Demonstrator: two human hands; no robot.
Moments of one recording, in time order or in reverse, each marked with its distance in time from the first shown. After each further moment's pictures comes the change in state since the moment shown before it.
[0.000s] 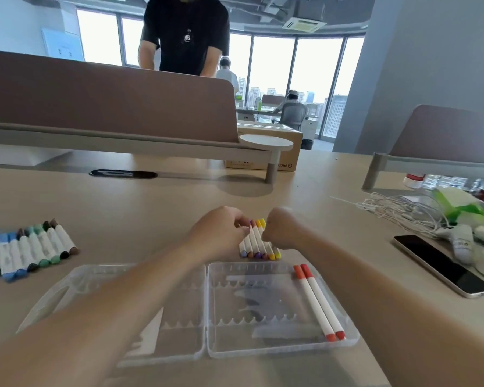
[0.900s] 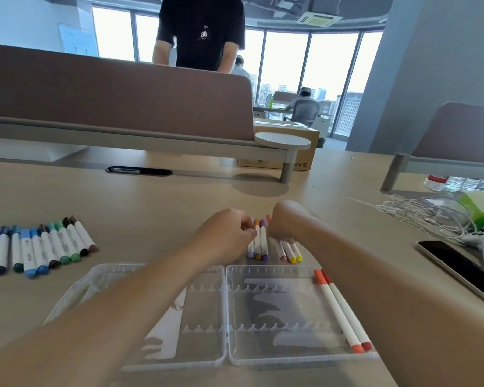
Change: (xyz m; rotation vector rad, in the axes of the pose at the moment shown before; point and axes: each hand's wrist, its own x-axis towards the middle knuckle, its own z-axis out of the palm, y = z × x) left_hand -0.007 -0.015 -0.015 -0.060 -0.031 -0.037; right_hand 0.025 -0.036 -0.001 -0.148 -0.081 0.096
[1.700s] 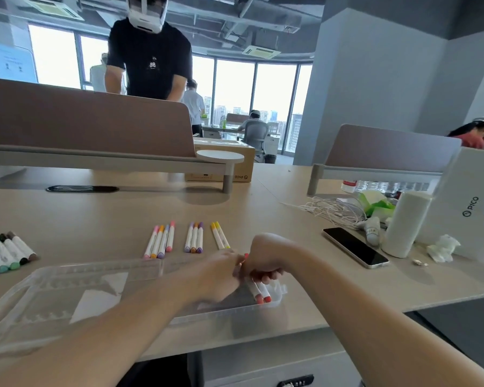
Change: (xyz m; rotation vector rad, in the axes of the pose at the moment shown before) left_hand -0.066 0.076 0.068 0.250 -0.280 0.324; right_hand -0.133 0.097 -0.003 0.138 -0.359 -0.038
